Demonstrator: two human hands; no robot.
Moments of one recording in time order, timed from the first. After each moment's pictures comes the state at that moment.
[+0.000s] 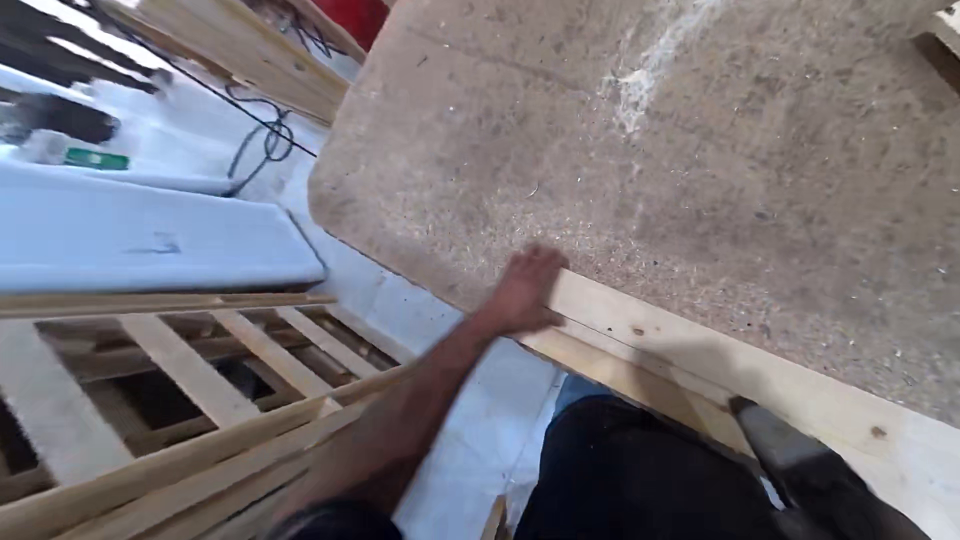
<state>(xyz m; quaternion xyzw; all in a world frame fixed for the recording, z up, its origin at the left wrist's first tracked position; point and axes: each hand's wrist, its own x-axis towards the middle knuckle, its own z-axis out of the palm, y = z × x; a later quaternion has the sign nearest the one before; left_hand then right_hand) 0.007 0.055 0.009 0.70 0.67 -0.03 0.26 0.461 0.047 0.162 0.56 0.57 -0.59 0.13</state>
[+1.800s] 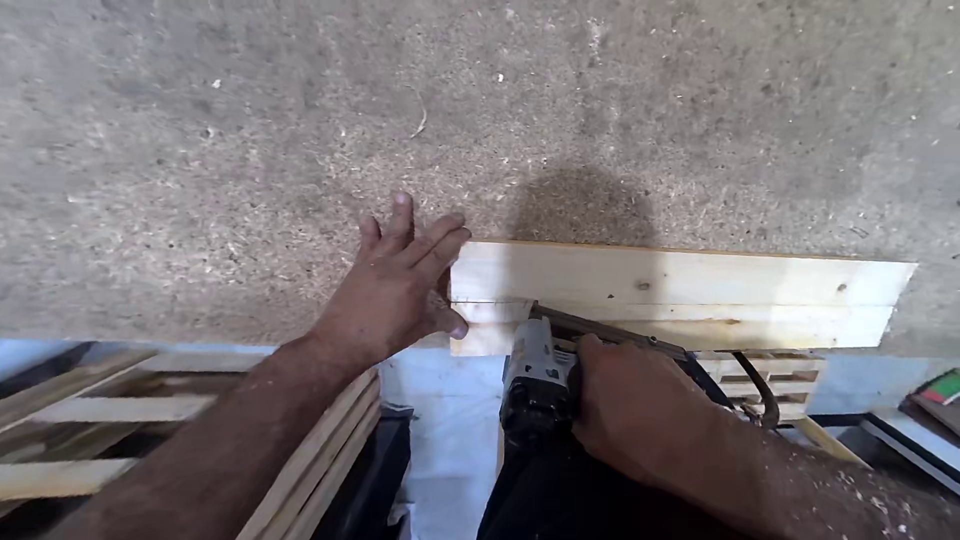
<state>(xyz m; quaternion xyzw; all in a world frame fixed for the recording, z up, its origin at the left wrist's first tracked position) -0.117 0.076 -0.018 0.80 0.52 -0.02 0.30 0.163 0.096 0.111 0.44 0.58 -0.51 0.46</state>
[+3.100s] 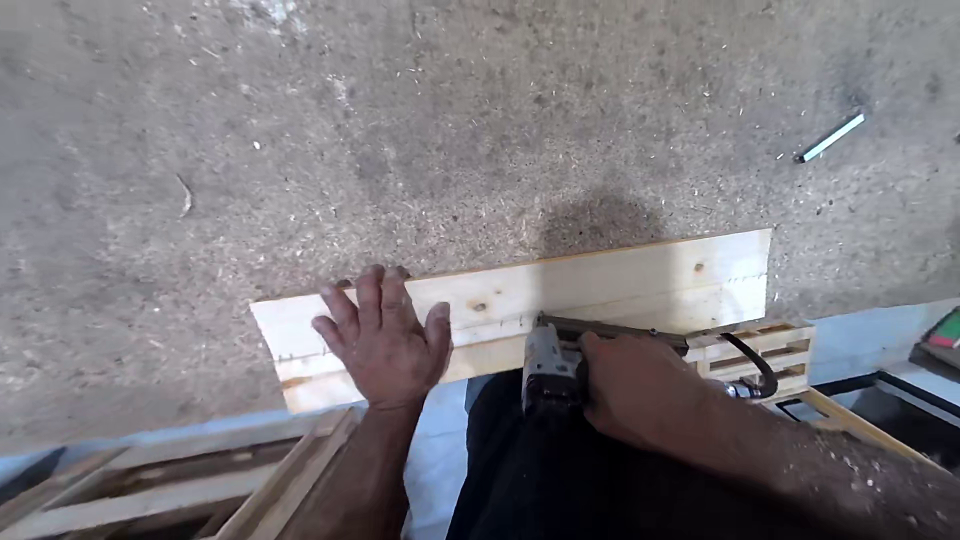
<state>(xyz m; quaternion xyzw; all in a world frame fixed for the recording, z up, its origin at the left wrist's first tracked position) 0.116 0.035 -0.042 0.66 0.74 0.04 0.09 0.388 0.095 0.111 0.48 0.57 -0.51 0.43</state>
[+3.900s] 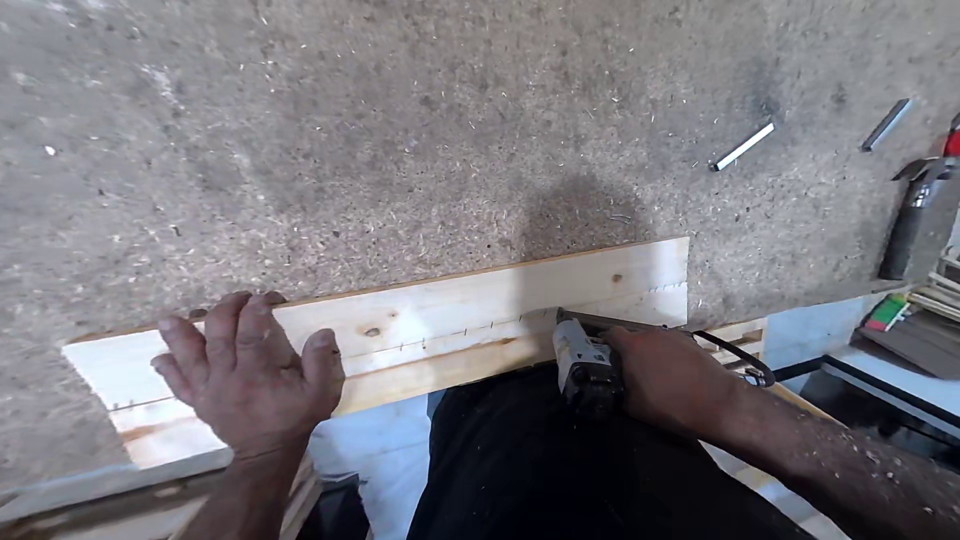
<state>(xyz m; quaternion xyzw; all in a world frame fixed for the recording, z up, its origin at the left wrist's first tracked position) 0.113 0.036 -0.043 0.65 0.75 0.04 0.11 0.539 0.089 0.105 0.51 0.58 -0.47 0.43</state>
